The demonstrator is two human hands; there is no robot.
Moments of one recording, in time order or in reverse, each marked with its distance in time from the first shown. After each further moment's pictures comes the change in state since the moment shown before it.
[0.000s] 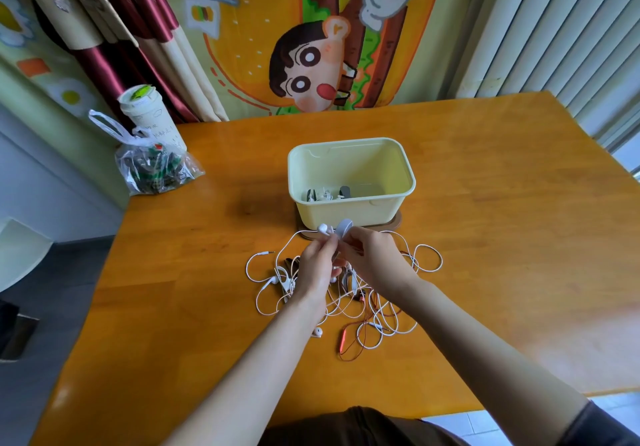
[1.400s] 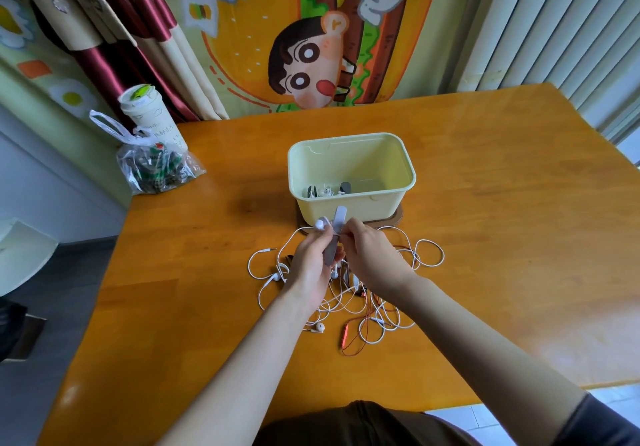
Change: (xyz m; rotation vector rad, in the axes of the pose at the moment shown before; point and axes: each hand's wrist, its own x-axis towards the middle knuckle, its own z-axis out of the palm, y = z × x) left_hand 0.008 0.000 -0.010 -0.236 -0.142 -0.036; right_hand 0.000 -0.003 0.006 -0.104 -0.054 0.006
